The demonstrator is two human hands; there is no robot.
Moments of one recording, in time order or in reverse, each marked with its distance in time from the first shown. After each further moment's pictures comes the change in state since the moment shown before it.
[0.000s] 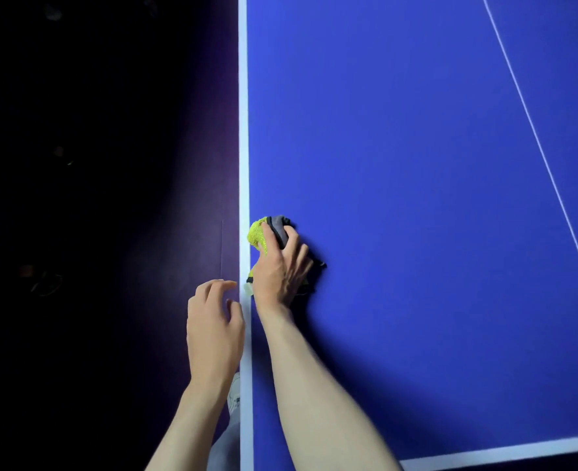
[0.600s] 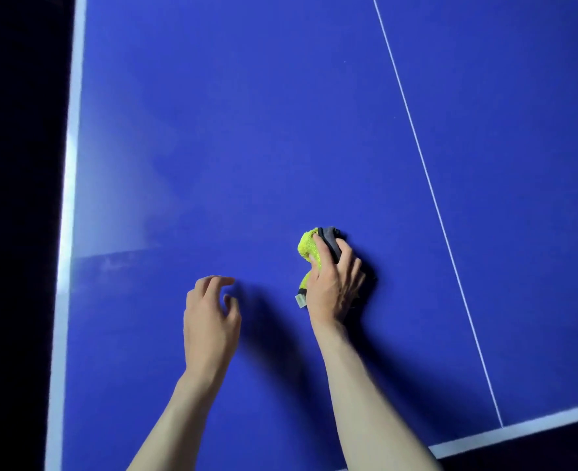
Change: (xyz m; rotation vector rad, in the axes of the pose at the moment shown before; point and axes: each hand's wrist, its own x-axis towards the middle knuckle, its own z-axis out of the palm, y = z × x) left_hand -0.050 0.179 0.213 0.051 -0.105 0.066; right_hand 0.131 0.340 -0.152 -0.168 0.136 0.054
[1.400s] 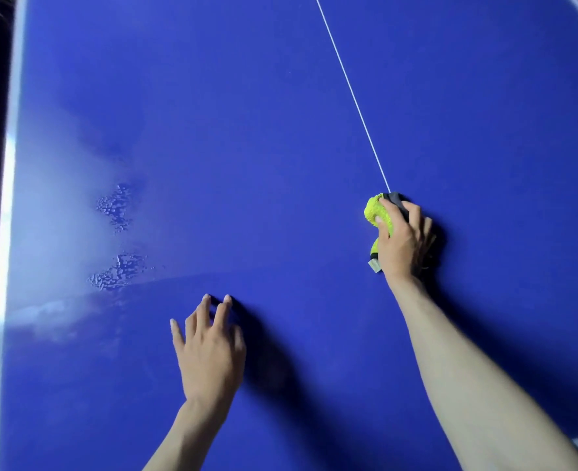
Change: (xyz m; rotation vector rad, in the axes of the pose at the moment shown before) left_hand -0.008 0.056 0.100 0.608 0.034 0.171; right_hand 0.186 0.197 -0.016 0.042 0.025 0.077
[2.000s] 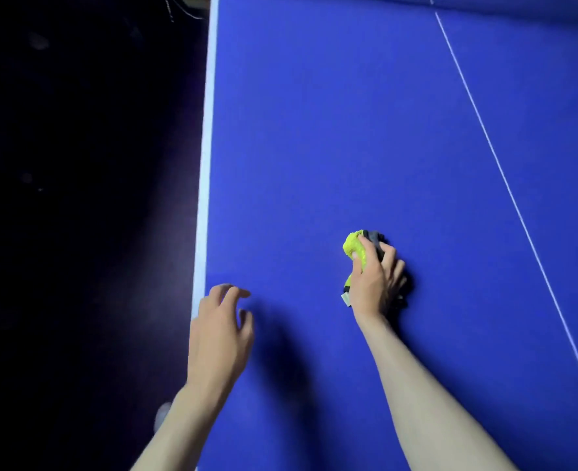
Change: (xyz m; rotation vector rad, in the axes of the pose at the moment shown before) left_hand 0.040 -0.284 -0.100 -0.490 -0.013 -0.049; right_hand -0.202 -0.313 0.072 -0.038 -0.076 -0.051
